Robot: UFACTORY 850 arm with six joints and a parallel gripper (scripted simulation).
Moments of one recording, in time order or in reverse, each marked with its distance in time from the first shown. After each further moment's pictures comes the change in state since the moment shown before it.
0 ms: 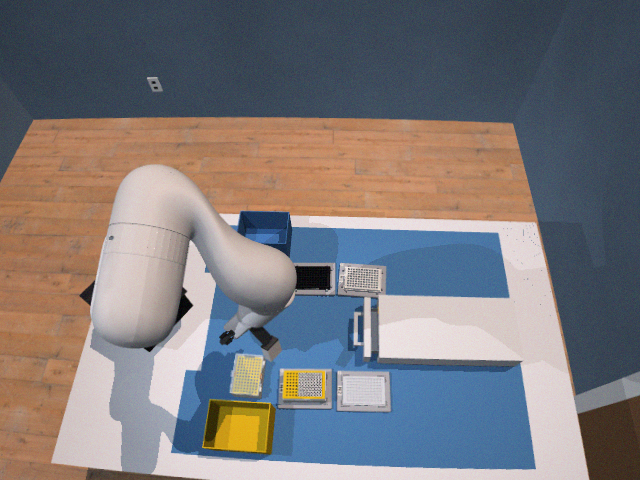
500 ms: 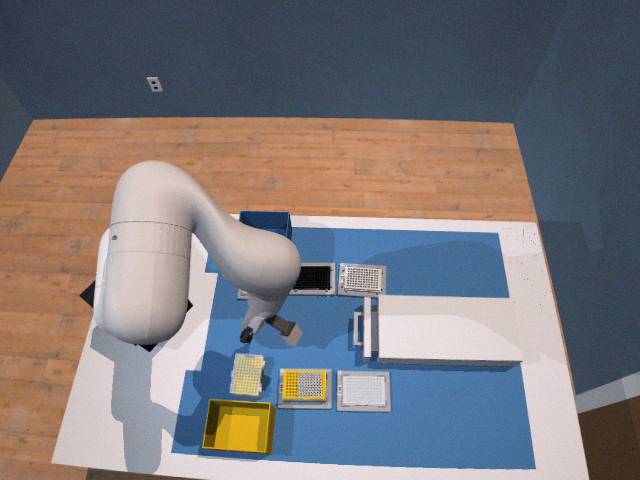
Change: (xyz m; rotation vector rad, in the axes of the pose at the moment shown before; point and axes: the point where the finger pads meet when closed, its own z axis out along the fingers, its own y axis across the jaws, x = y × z) arm 0.027 -0.037 -0.015 0.027 0.174 -0.218
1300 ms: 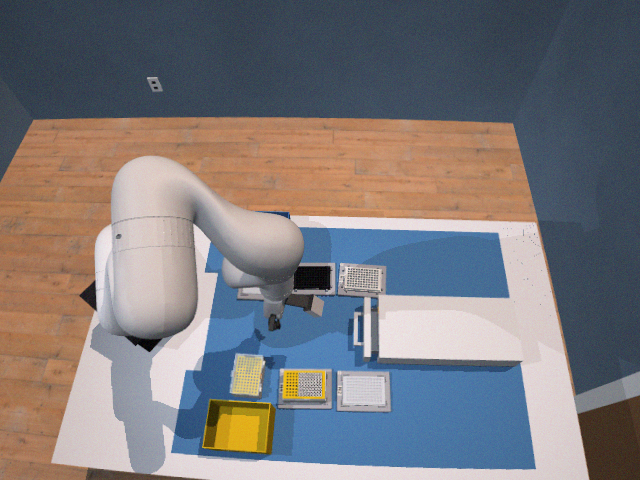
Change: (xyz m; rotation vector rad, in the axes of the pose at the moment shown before) arm 0.036 -0.062 -0.022 0.086 0.216 -0.291
